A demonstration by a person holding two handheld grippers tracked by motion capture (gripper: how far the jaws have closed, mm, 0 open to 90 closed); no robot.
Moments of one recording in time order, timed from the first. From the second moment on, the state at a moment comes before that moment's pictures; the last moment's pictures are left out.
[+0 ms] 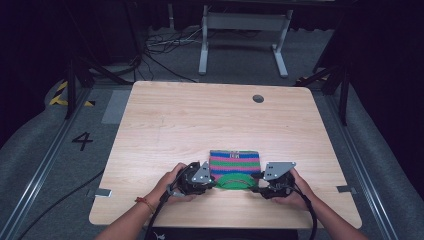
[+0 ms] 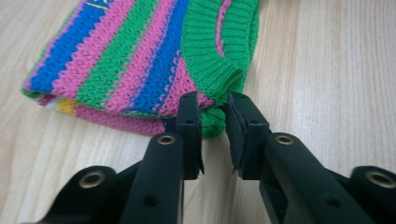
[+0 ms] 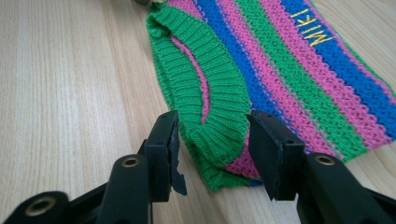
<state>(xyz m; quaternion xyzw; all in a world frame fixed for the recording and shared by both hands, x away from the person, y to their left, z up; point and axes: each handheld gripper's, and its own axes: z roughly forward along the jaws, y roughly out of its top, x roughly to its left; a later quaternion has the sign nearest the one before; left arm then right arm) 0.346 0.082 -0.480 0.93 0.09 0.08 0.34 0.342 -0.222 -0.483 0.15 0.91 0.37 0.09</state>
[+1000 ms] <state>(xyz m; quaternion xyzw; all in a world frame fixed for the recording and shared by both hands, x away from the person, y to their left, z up) 0.331 0.172 -0.465 0.92 0.22 0.14 0.30 0.324 -0.326 -0.476 0.27 0.89 0.34 0.15</state>
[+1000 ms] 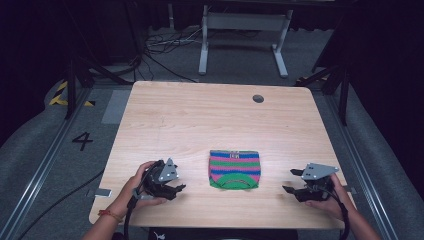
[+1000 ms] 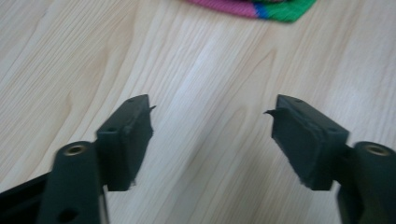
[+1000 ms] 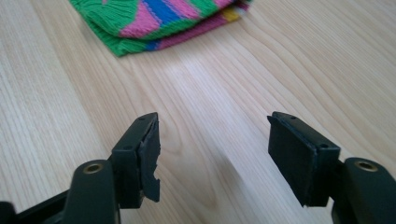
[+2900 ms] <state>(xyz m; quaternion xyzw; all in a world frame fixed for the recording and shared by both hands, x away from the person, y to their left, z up) 0.317 0.270 -0.499 0.86 0.36 0.12 0.34 0.315 -0.412 -0.506 0.42 0.82 0.36 0.16</state>
